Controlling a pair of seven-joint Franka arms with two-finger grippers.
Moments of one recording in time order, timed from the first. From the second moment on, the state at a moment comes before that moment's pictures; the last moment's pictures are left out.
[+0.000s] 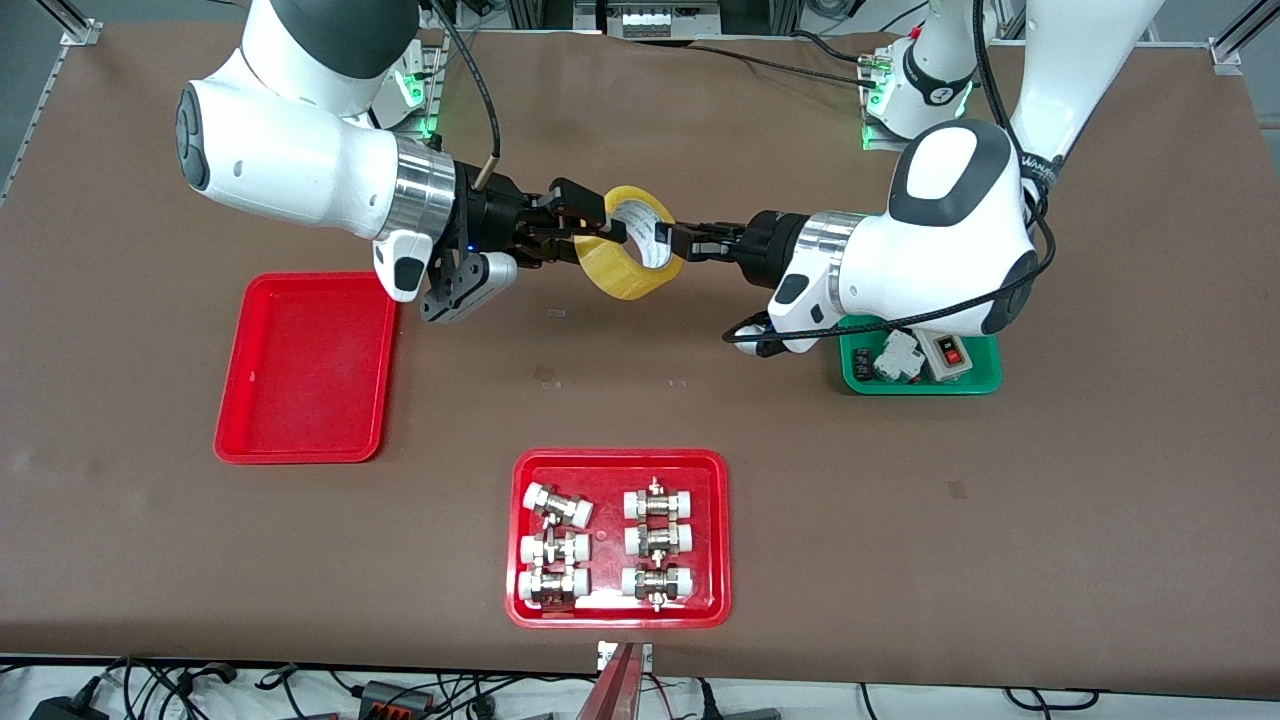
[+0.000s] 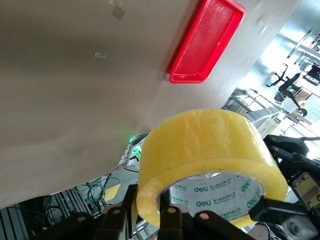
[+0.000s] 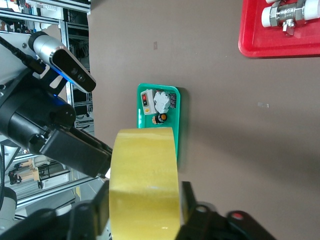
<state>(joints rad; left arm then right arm) 0.08 0.51 -0.66 -1.42 -0.76 1.76 -0.60 0.47 0.29 0.03 -1.48 0.86 1.96 0.15</state>
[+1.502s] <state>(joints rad) 0.40 0.40 -0.66 -1.38 -0.38 1.38 -0.21 0.26 0.36 -0.01 -1.53 0.79 1.92 0.06</state>
